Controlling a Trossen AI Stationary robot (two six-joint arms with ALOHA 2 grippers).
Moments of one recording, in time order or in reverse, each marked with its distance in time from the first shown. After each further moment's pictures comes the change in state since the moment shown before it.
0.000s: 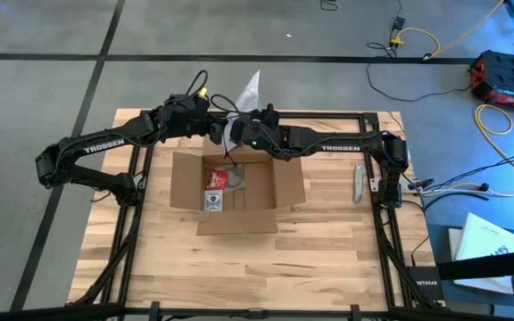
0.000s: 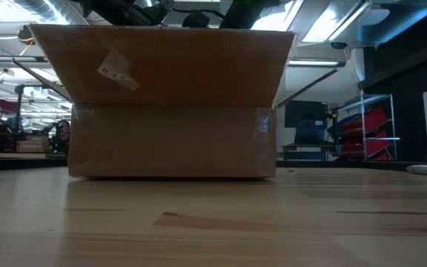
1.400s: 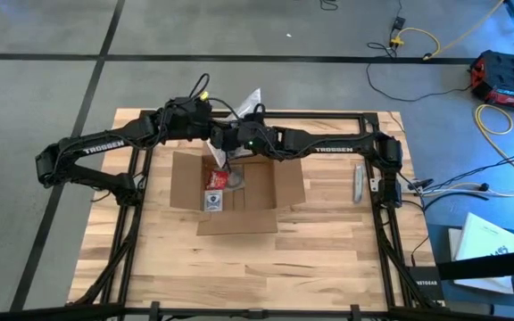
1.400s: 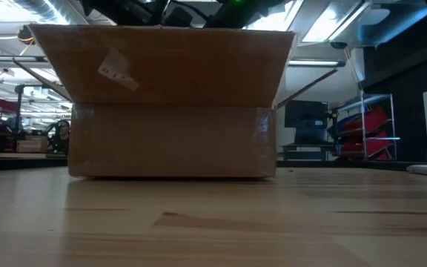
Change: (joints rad) left arm -0.029 -0.005 0.000 0.024 0.071 -0.049; right arm 0.012 0.054 0.000 0.181 -0.234 -0.289
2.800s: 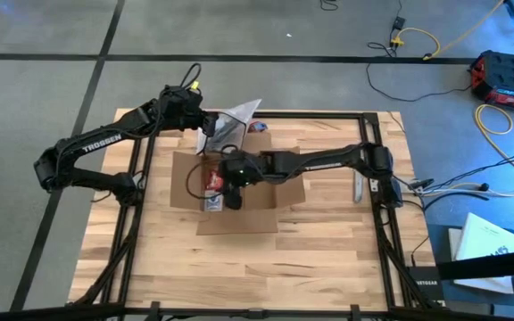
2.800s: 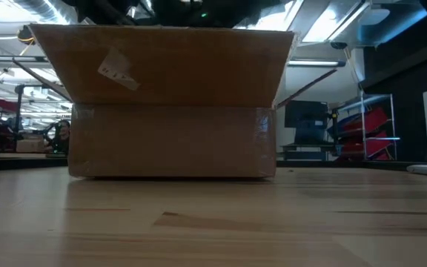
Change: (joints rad) left arm 0.174 -0.012 0.000 -0.134 0.003 0.092; right arm 0.121 0.107 0.009 0.038 -0.458 -0.807
